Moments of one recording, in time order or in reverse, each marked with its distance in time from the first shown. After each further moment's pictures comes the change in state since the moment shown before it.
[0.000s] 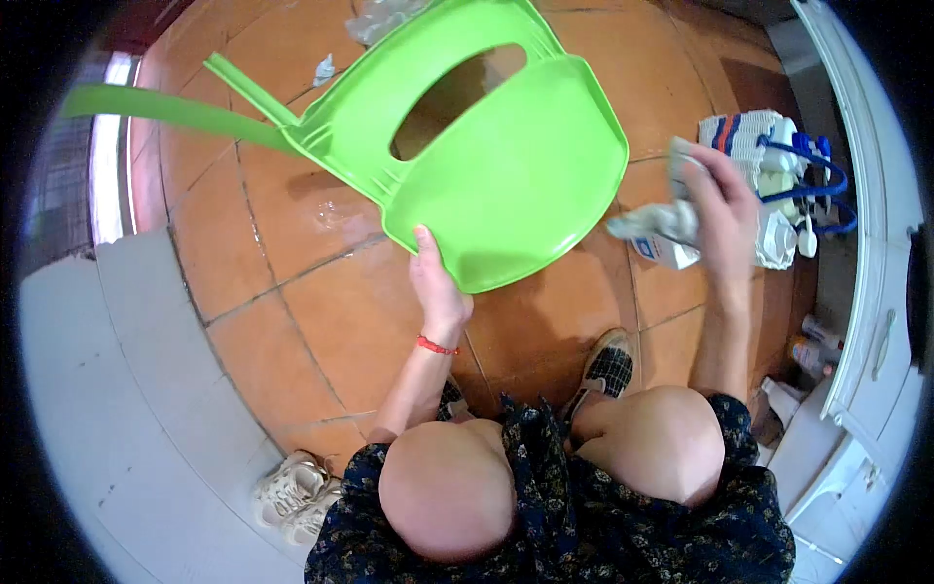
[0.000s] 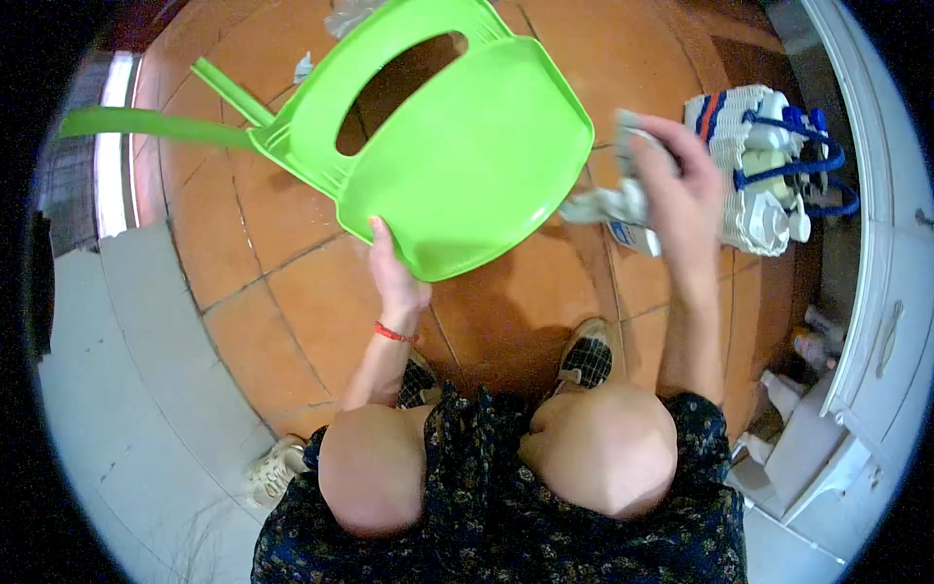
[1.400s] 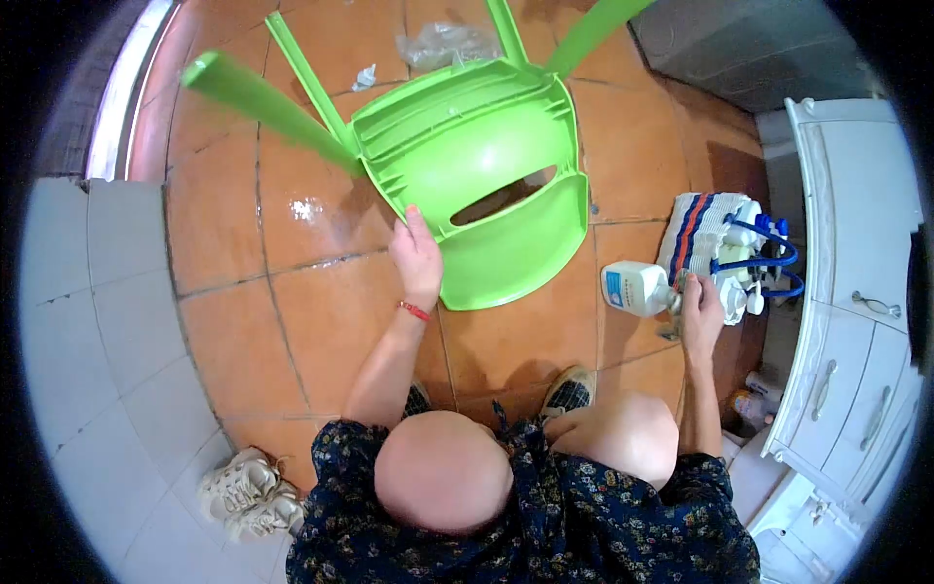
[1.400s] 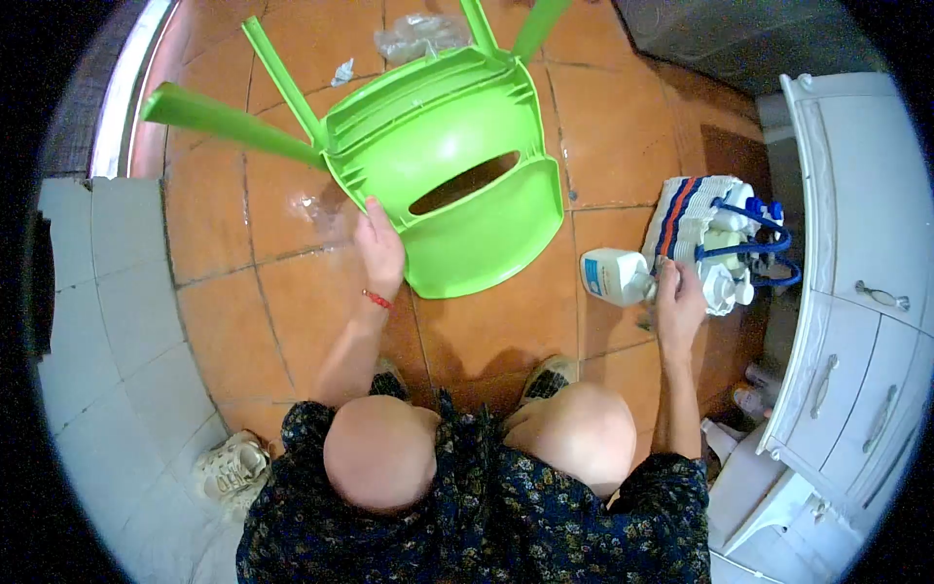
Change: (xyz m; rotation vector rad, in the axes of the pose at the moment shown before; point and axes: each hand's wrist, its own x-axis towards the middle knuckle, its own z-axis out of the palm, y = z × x) left_hand 0.062 0.019 -0.015 0.667 0.155 0.568; right_hand -0.027 0.051 -0.065 -0.713 0.136 -0.023
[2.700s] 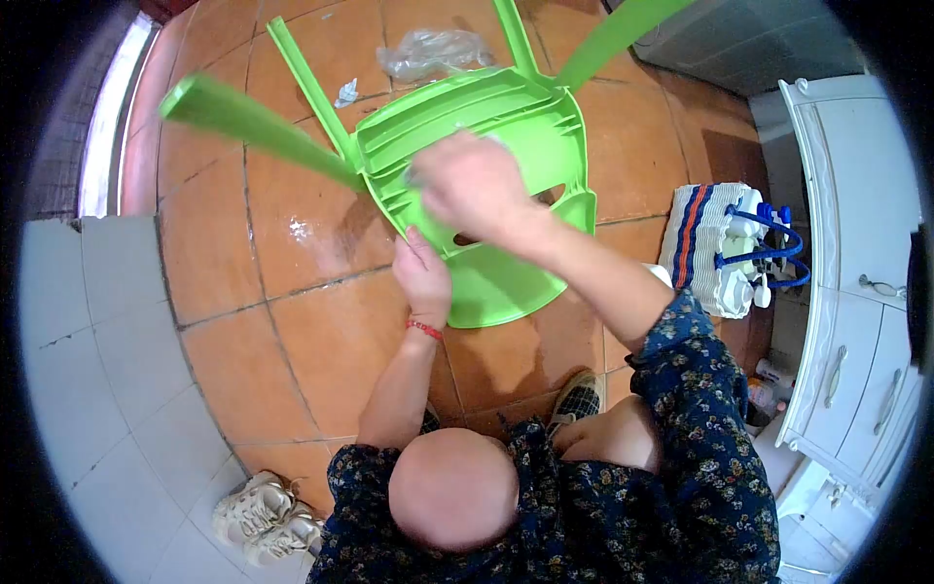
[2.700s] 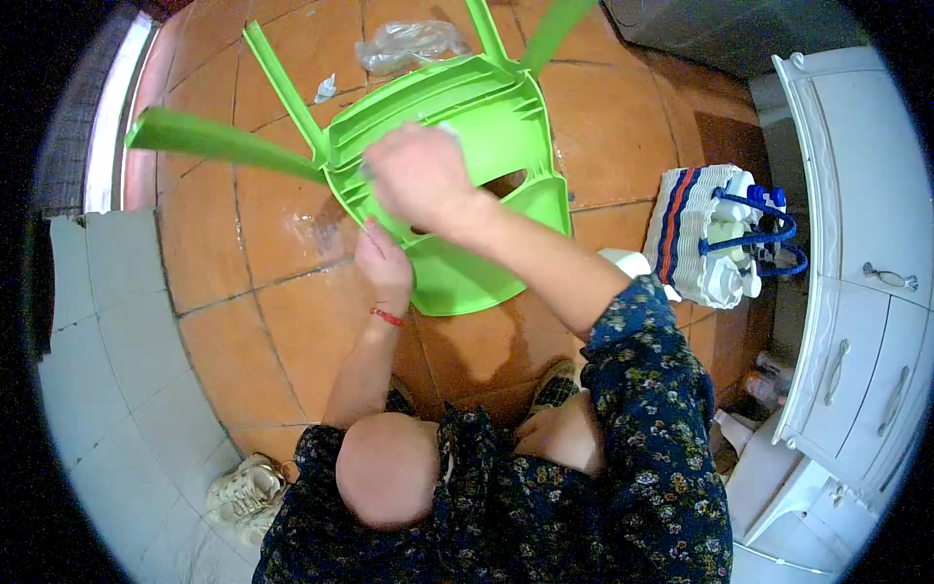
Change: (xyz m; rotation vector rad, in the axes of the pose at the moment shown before) left_hand -0.004 0.021 0.008 0.198 0.022 0.053; right_hand 0.048 -0.266 0.164 0.004 -0.212 -1.033
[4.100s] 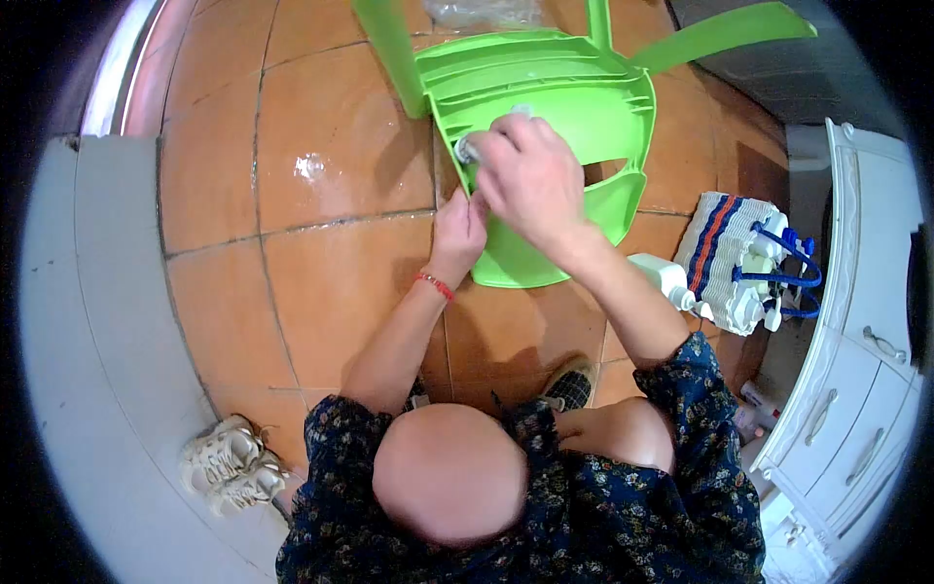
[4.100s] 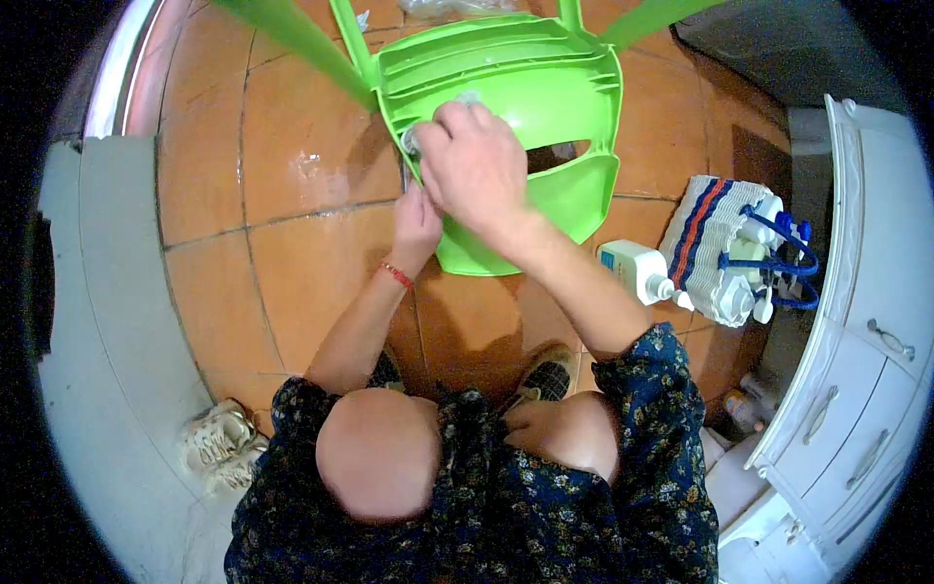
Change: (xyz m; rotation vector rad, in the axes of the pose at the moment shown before) left_hand -0.012 -0.033 0.014 -0.153 -0.380 0.084; right_hand -0.045 -0.011 0.002 0.019 0.160 -0.050
